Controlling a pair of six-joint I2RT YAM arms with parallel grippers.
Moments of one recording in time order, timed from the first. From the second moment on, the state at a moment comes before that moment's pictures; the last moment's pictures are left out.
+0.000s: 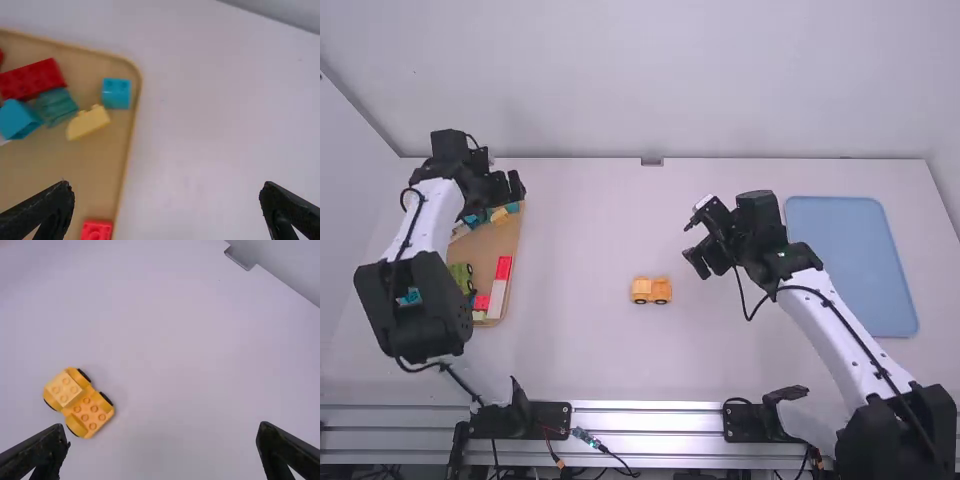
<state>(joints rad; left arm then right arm) 0.30 1.84 1.55 -0.75 0.19 -0.05 0.30 1.28 0.94 -0.50 -0.29 -0.41</state>
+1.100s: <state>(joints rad) 0.34 2.40 2.07 -1.04 -0.01 1.02 0.30 1.27 0.94 -0.50 -0.28 -0.40</state>
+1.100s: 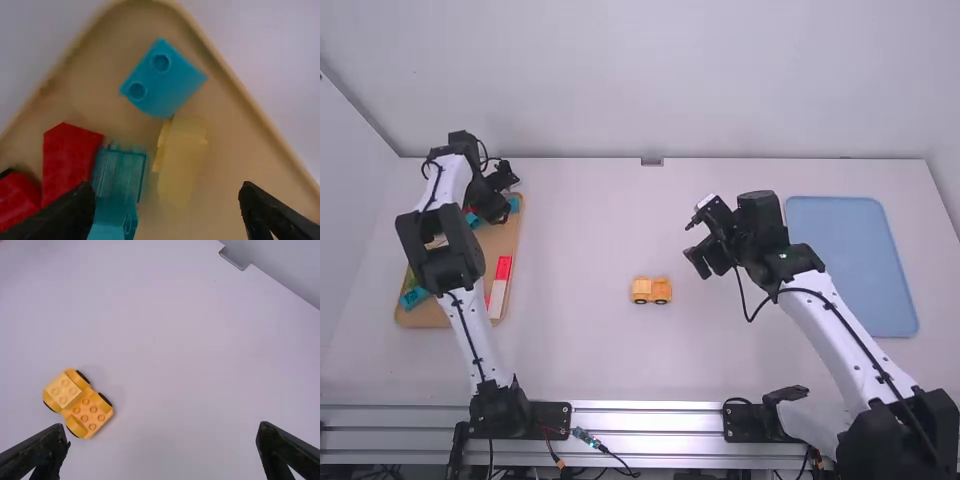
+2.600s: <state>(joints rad) 0.34 2.39 1.93 -0.91 -0.01 1.10 0.30 1.27 0.94 -0.50 -0.28 -0.40</state>
